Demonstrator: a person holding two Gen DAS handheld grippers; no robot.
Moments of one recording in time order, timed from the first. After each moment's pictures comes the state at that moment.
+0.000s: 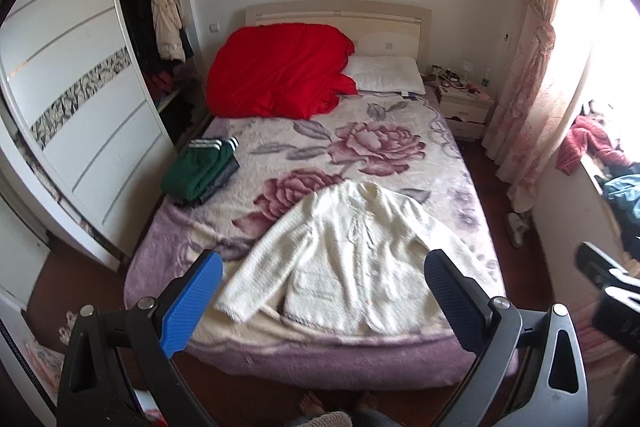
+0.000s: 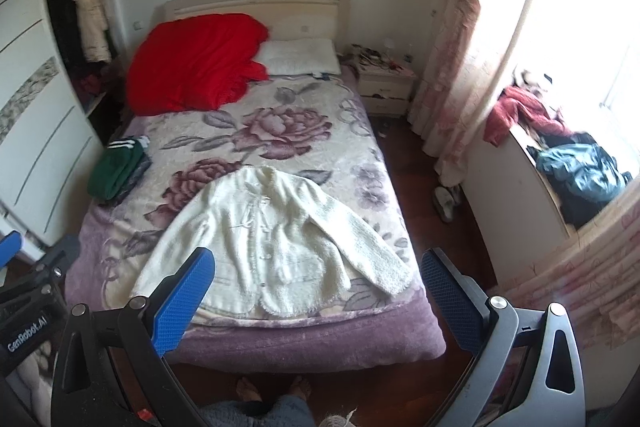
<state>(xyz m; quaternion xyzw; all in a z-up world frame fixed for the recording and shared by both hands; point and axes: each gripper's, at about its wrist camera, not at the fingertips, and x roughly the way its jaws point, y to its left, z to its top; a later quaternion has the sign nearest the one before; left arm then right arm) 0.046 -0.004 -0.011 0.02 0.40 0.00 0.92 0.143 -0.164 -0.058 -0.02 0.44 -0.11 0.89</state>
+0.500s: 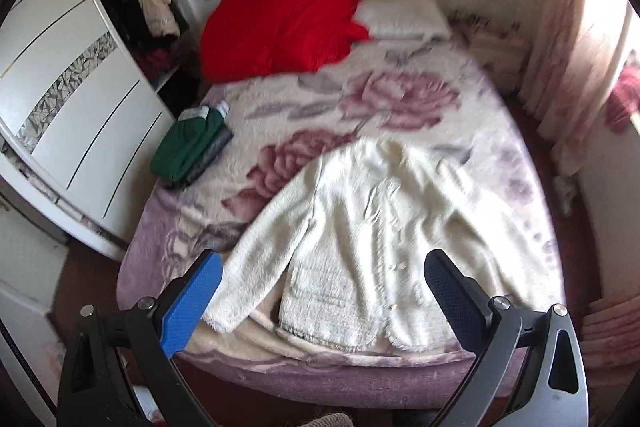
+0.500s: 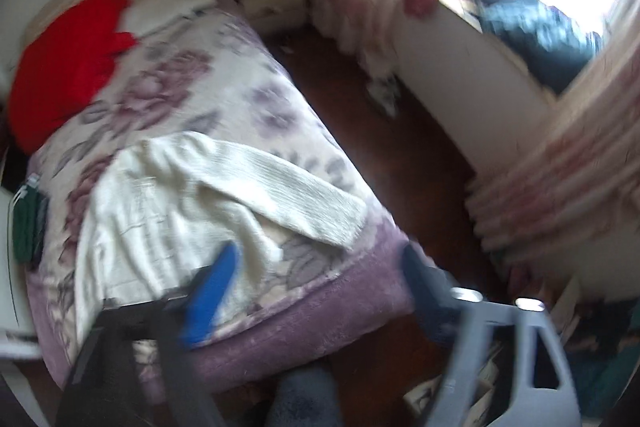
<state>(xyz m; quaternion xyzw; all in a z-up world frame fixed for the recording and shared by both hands) 0.162 -0.068 -0.192 0.07 0.48 0.06 0.87 0.219 -0.415 -0.310 0.13 0.53 -0.28 0.79</state>
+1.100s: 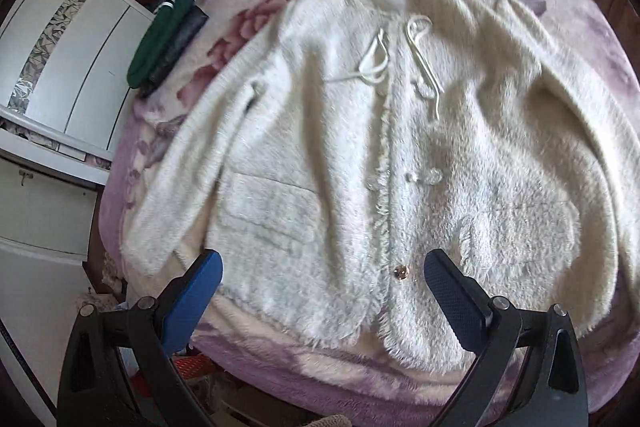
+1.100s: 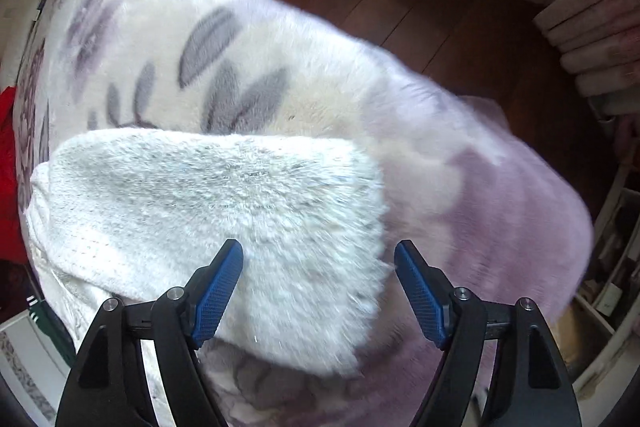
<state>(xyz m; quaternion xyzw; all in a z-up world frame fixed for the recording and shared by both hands) 0.218 -0.132 -0.476 0.12 0.61 0.14 0.77 0.292 -0.637 -0.796 0.41 0.63 -0.25 0.61</state>
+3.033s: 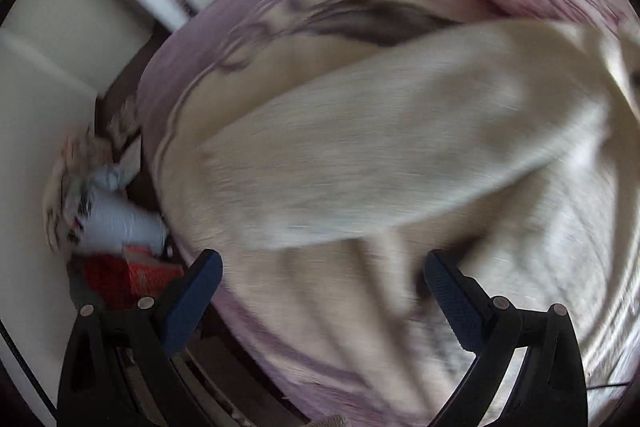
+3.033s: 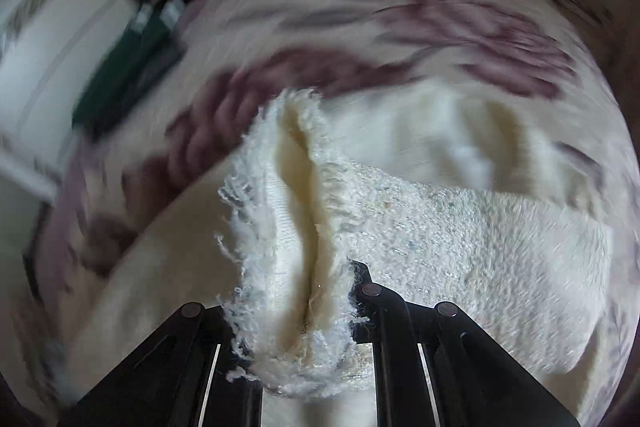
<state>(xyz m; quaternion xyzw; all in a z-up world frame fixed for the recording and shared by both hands) 0.166 0.203 -0.539 -0.13 0.60 0.35 0.70 0.567 0.131 -0.715 -0.06 0.55 0.15 0.82</state>
